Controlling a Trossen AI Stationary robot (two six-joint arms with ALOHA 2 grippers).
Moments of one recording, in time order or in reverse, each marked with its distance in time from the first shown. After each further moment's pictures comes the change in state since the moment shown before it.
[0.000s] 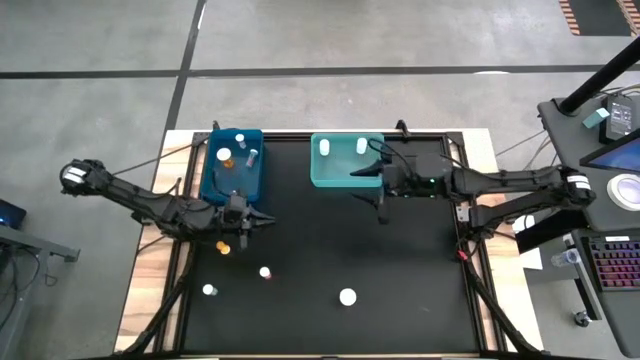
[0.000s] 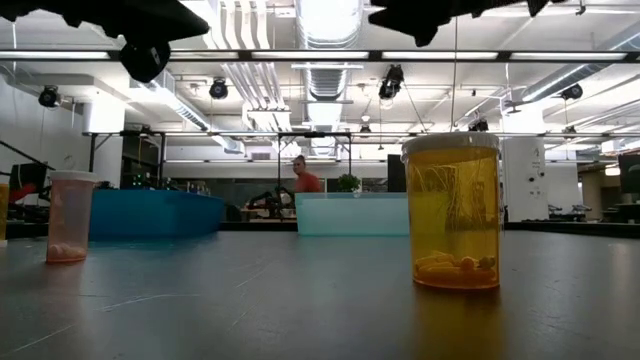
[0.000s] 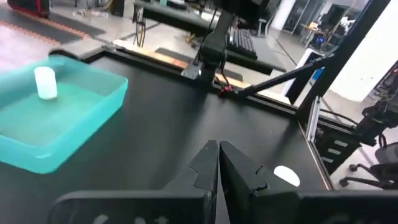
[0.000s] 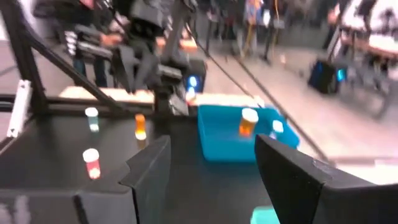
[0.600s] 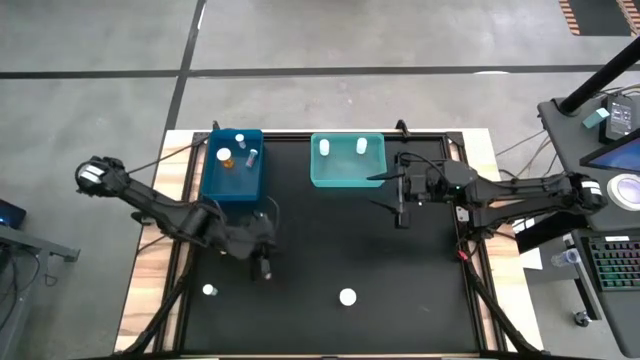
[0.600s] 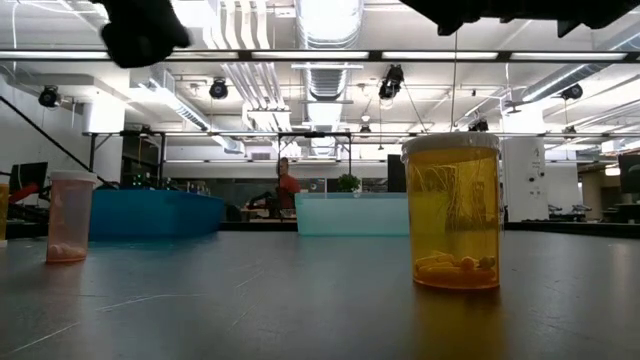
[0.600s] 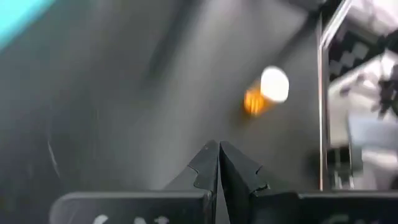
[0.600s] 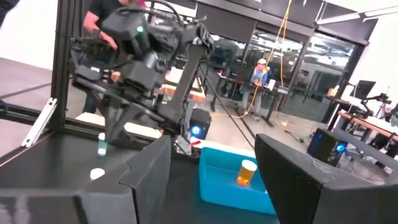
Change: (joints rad) left arm -0.096 0.395 0.435 -0.591 0.158 -0.335; right arm 0.001 -0.173 -0.243 0.286 -0.095 -0.143
